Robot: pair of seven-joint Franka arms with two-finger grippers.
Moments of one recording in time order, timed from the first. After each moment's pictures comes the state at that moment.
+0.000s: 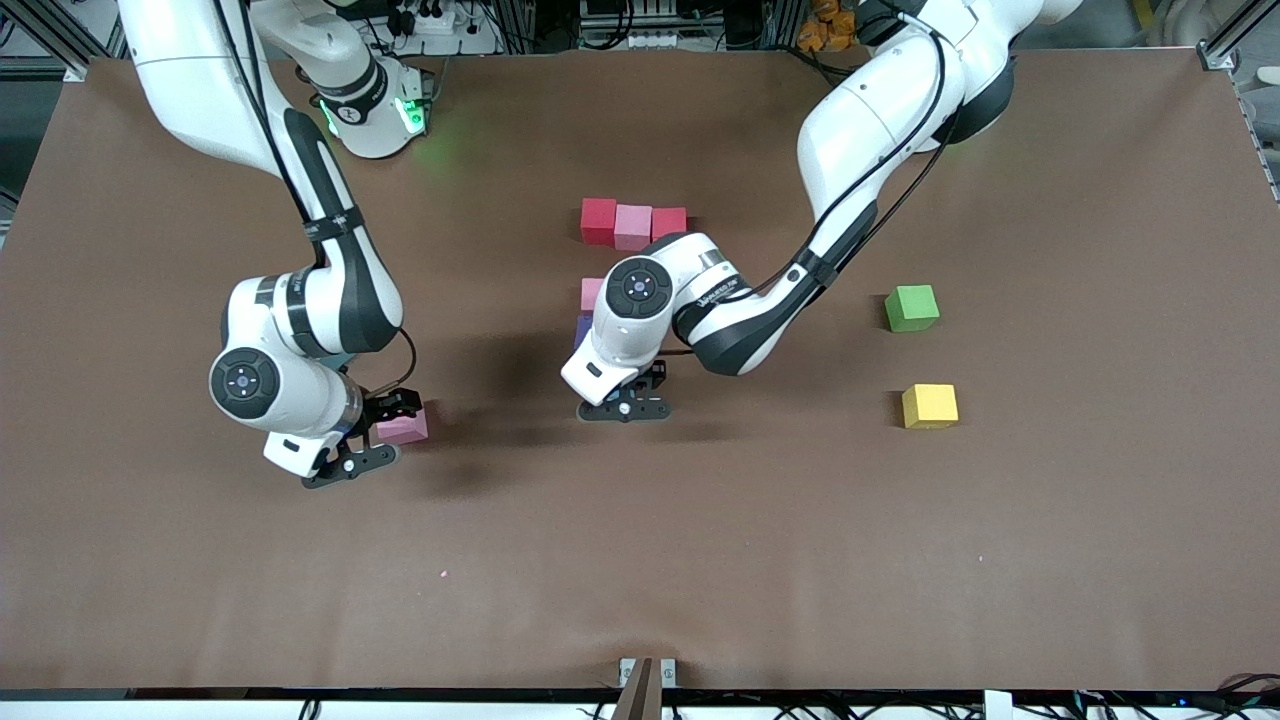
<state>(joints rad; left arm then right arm) -0.46 1.05 -0.56 -1.06 0.43 2.13 -0.99 0.37 0.56 -0.20 -1.70 0.13 2.11 -0.21</state>
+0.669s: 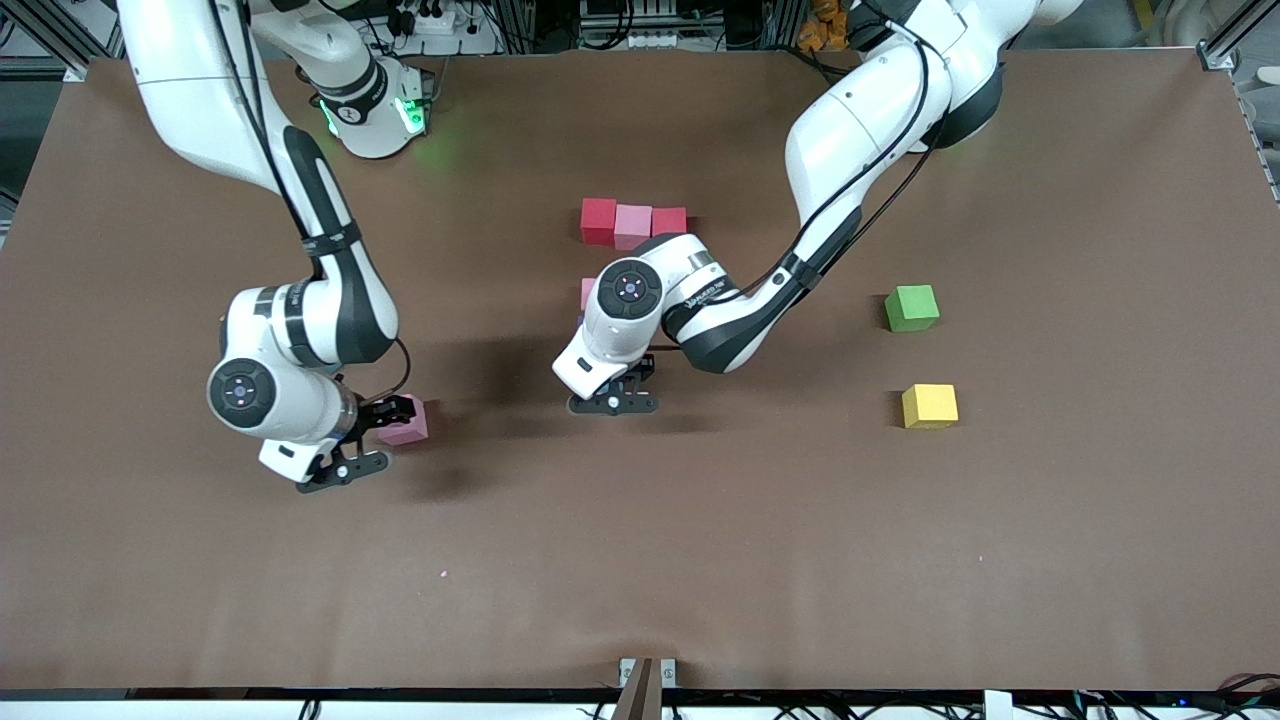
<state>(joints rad) -0.48 1.08 -0.55 -1.06 0.40 2.15 -0.99 0.34 0.59 -0.21 -1.70 0.13 2.15 -0.21</state>
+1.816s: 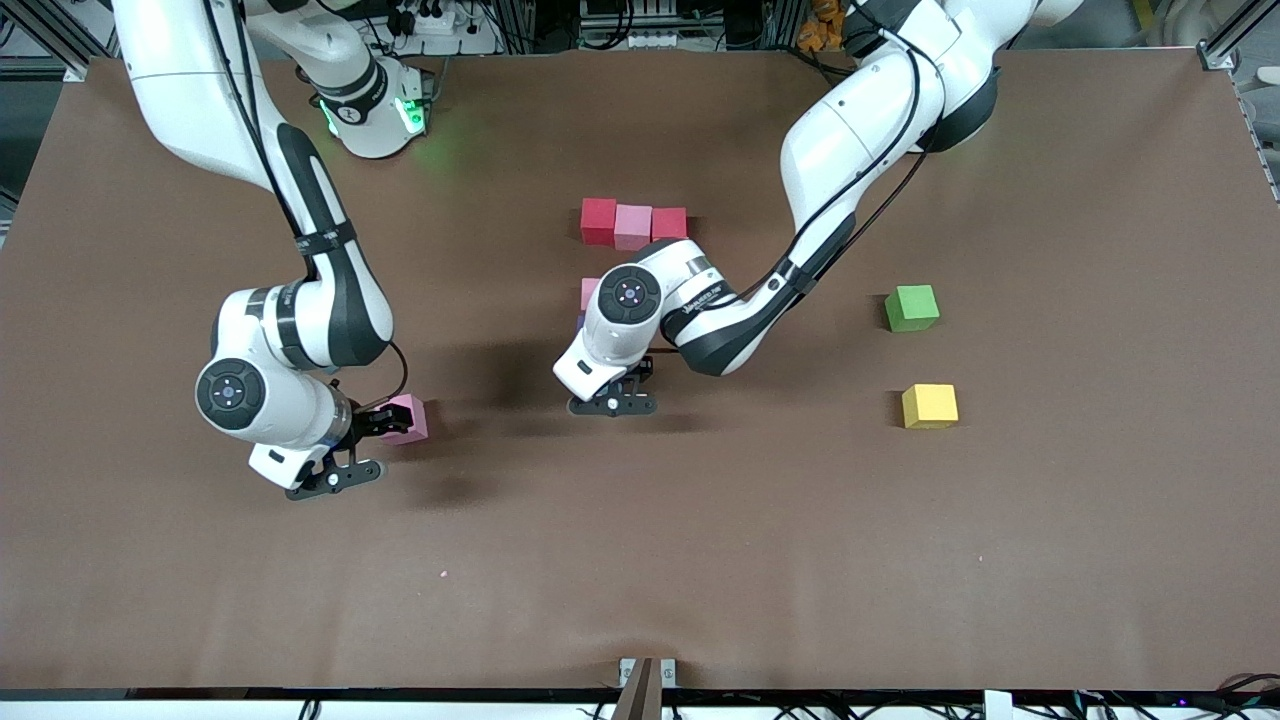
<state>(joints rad) -0.49 1.10 -0.54 -1.06 0.39 2.17 -0.98 0.34 0.59 -0.20 -1.66 0.14 2.14 -0.17</state>
